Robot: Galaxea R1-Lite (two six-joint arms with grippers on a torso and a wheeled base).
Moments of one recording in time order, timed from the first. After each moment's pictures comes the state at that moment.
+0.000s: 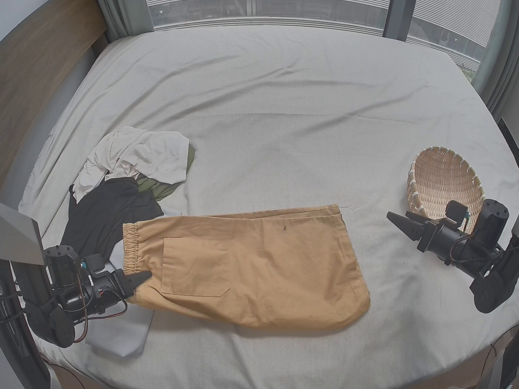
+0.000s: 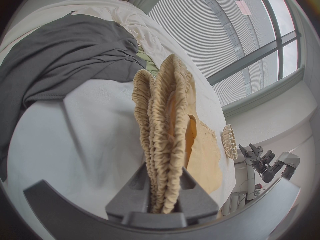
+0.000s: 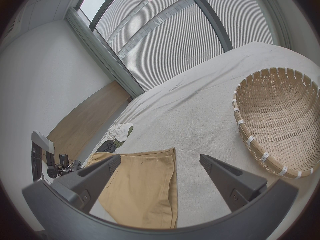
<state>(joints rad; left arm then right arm) 0.05 2.14 -0.15 -1.55 -0.57 -0.52 0.08 1.92 -0.31 -1.54 0.49 0.36</state>
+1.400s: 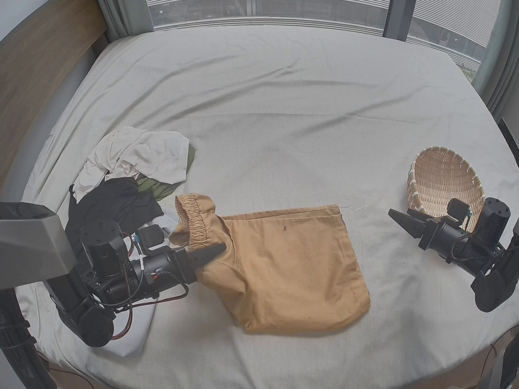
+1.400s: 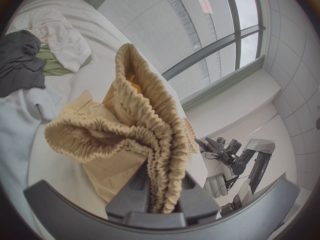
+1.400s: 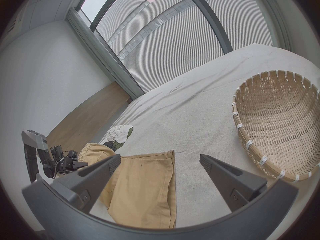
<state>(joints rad) -0.40 2.06 -0.40 -1.54 -0.50 -0.63 0.08 1.91 -0.31 -1.54 0.49 0.36</state>
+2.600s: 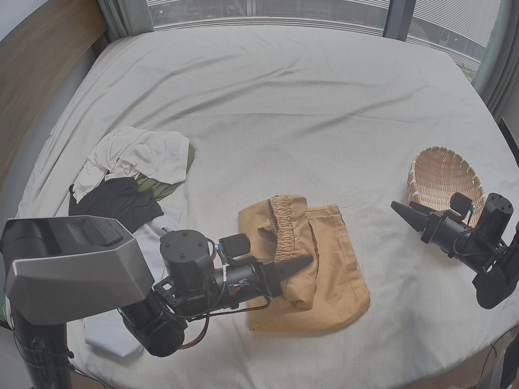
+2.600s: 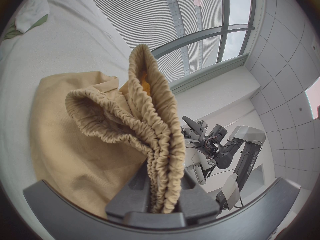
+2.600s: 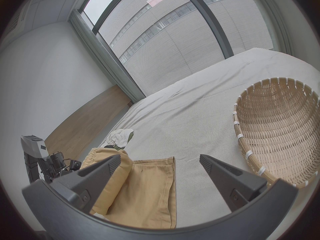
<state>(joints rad) -0.69 2.25 -0.70 -1.51 -0.47 -0.72 0.07 1.89 -0.34 -1.54 0.49 0.37</state>
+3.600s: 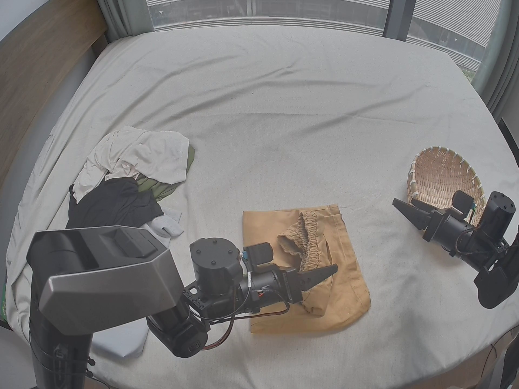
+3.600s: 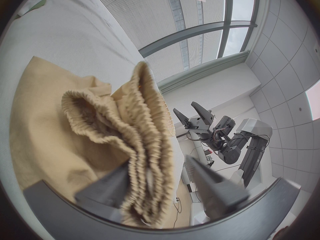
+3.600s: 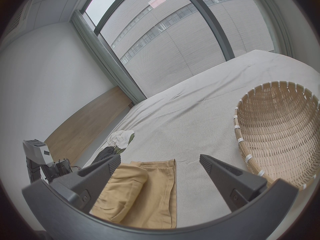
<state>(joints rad) -0.72 2.35 -0.80 -1.47 -0.47 -0.71 0.07 1.88 -0.34 -1.54 0.49 0.36</state>
